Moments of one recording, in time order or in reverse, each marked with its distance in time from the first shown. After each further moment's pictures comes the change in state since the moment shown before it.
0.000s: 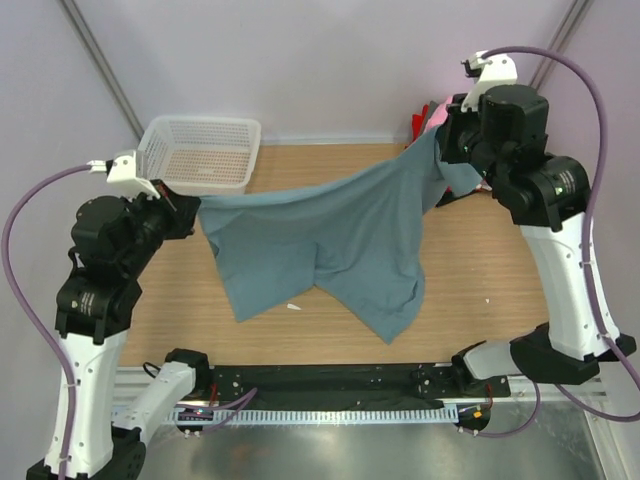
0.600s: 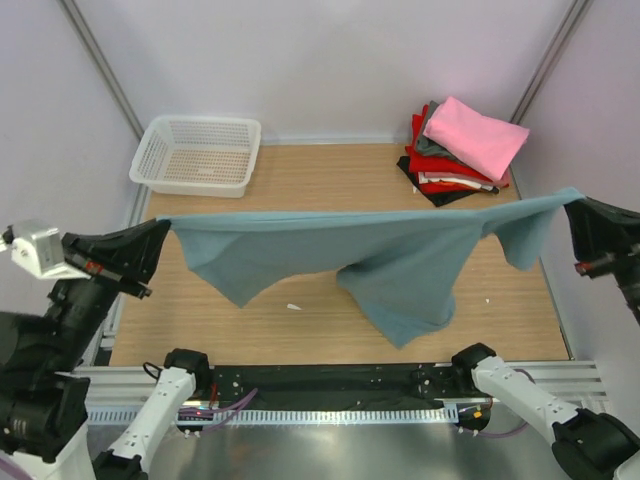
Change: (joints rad) left arm 0.000 -0.213 0.194 0.034 0.210 0.035; right arm 0.000 -0.568 -0.028 -0.049 -0.084 -0.116
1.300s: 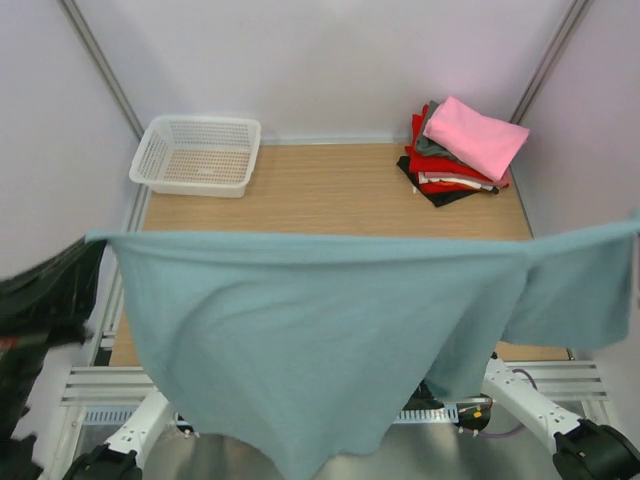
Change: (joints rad) left arm -0.041 0.028 0.367 -0.004 0.030 0.129; right arm -0.003 -0.102 0.109 0.163 -0.130 -0.045
